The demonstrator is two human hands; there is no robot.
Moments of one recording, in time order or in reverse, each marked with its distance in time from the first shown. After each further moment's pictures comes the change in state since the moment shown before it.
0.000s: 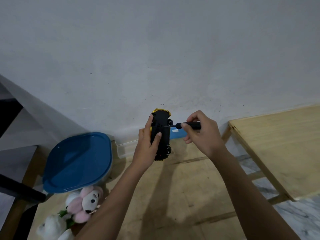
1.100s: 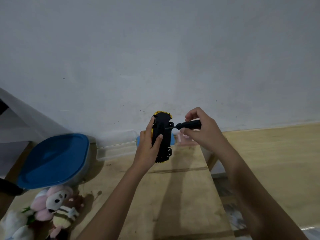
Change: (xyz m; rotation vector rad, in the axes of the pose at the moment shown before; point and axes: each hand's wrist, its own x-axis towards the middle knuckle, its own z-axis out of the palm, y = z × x) left_hand 0.028 0.045 0.122 0.043 0.106 -0.048; right_hand 0.058 0.059 -0.124 -0.048 -0.196 -0.036
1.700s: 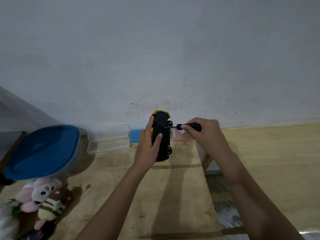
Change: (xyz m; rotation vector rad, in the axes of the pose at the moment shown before) left_hand 0.001 -0.009 0.048 -0.020 0.043 -0.039; right_hand 0.004 0.055 -0.017 -0.081 0.026 -0.062
